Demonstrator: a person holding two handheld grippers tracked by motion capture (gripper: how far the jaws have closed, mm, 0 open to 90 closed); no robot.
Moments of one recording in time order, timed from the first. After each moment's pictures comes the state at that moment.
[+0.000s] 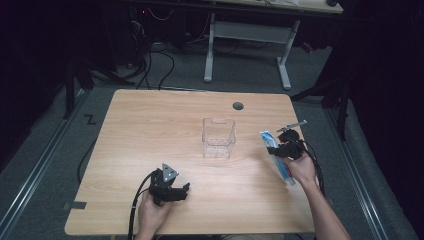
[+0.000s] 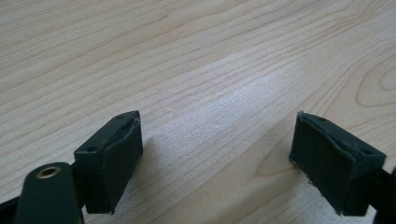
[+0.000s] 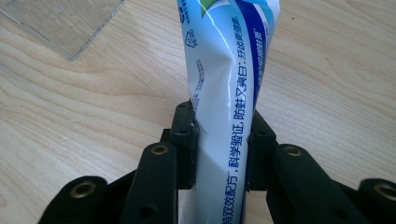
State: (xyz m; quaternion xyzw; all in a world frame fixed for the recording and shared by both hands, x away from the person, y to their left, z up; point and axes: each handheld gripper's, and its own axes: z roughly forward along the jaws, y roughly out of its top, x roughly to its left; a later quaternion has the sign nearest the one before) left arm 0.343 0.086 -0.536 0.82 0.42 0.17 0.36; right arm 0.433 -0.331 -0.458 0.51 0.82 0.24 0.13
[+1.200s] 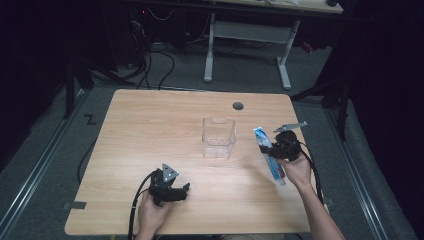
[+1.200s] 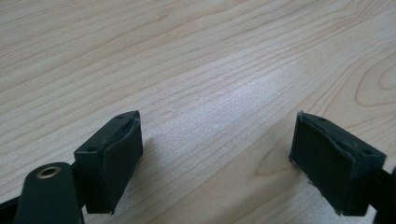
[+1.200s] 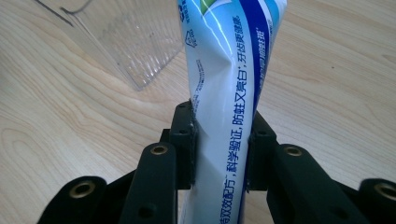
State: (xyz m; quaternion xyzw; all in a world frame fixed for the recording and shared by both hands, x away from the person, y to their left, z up) left arm 0.343 0.086 -0.536 0.82 0.41 0.17 0.36; right arm 0.418 -0.311 -0.441 0.47 0.82 0.32 0.13
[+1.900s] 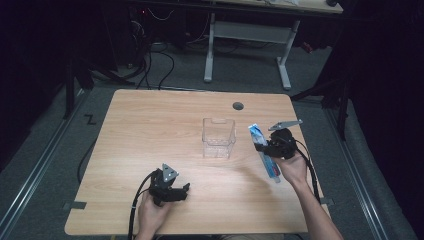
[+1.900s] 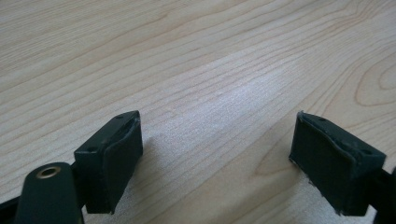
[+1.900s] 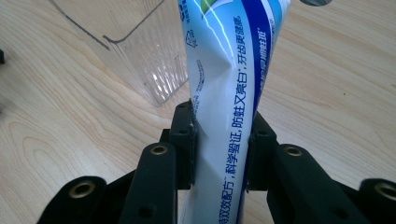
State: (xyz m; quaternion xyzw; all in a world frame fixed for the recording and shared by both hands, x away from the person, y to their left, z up) left arm 0.343 0.086 -0.536 0.82 0.41 0.17 0.36; right arm 0.416 -0.292 -0.429 0.44 0.82 0.32 0.14
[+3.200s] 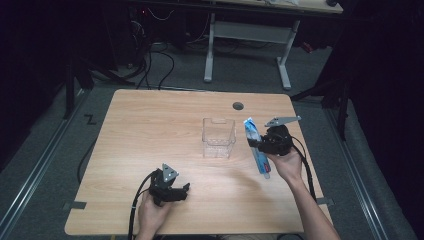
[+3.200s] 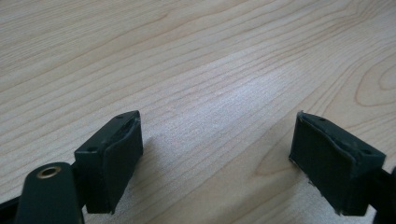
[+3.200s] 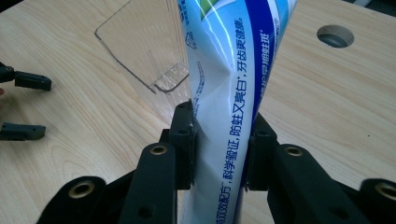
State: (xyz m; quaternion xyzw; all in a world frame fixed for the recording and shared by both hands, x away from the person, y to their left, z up) left arm 0.342 0.086 -0.536 0.82 0.42 0.17 0.36; right arm 0.416 -0.275 -0.410 0.42 0.82 0.37 0.13
